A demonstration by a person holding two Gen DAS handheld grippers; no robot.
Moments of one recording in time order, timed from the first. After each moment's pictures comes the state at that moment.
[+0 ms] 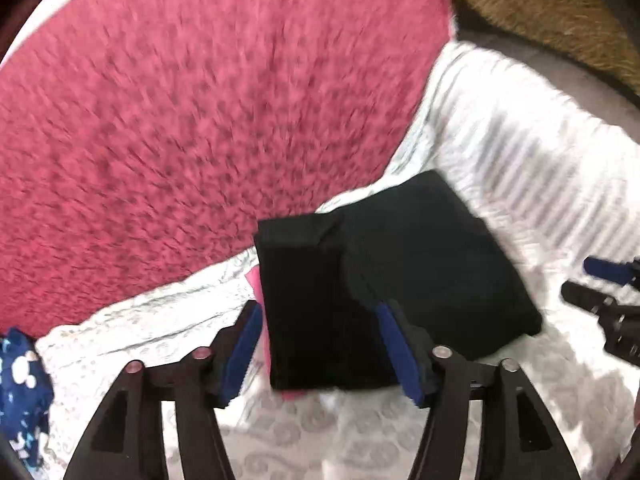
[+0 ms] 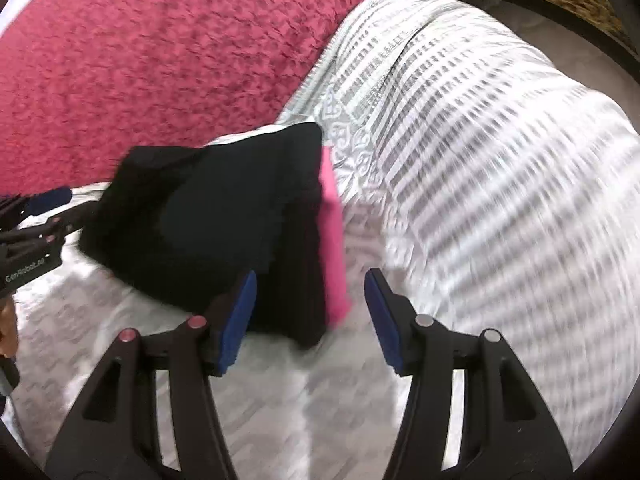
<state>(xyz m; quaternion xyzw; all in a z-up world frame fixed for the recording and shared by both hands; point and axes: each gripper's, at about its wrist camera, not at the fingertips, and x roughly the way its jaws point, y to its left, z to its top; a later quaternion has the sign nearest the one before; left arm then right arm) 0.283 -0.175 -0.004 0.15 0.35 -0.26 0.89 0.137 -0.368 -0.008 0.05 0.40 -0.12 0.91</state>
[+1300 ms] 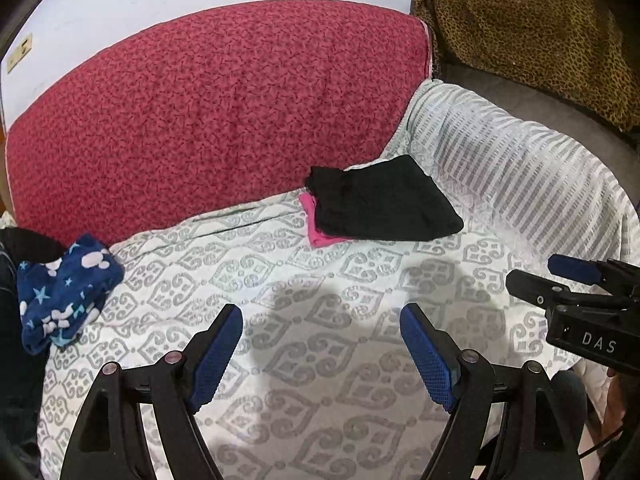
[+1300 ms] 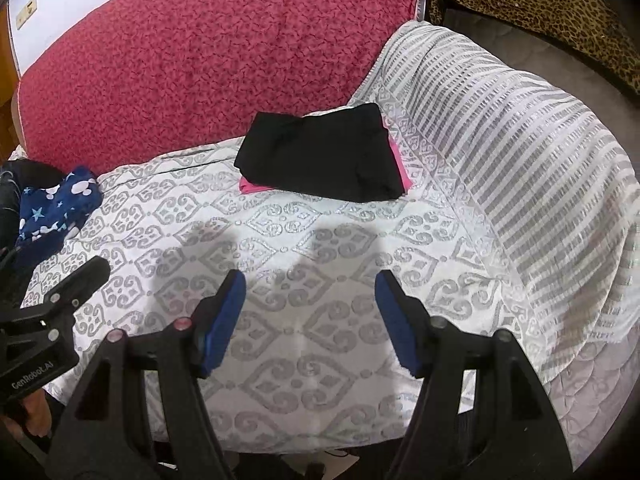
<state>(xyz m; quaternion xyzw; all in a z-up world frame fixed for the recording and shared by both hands) 0.071 -0.022 0.046 0.10 0.34 -0.23 0.91 -0.009 -0.196 0.024 0.06 0.39 -0.11 0.91</state>
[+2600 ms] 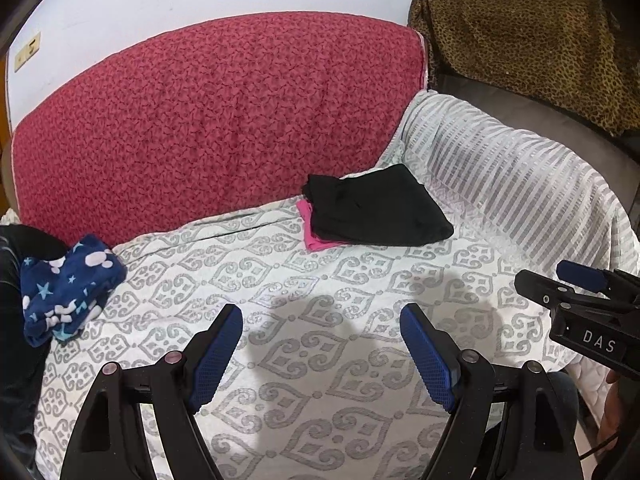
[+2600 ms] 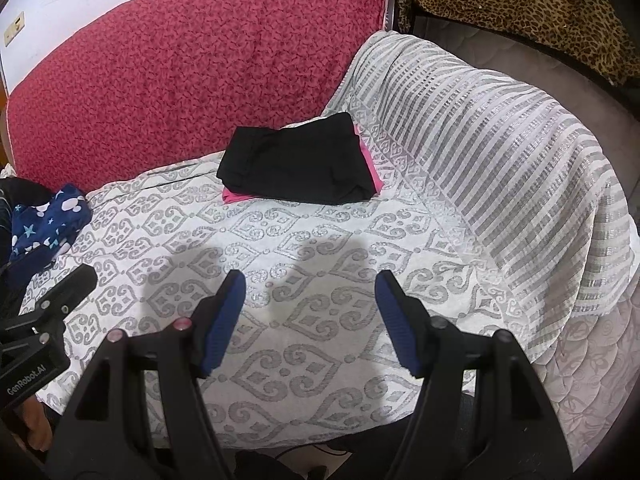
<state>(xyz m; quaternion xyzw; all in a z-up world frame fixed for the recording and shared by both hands) 0.051 -0.016 0.054 0.10 0.33 -0.23 0.91 -0.034 -0.202 0.034 0.07 0.37 -0.15 0.92</state>
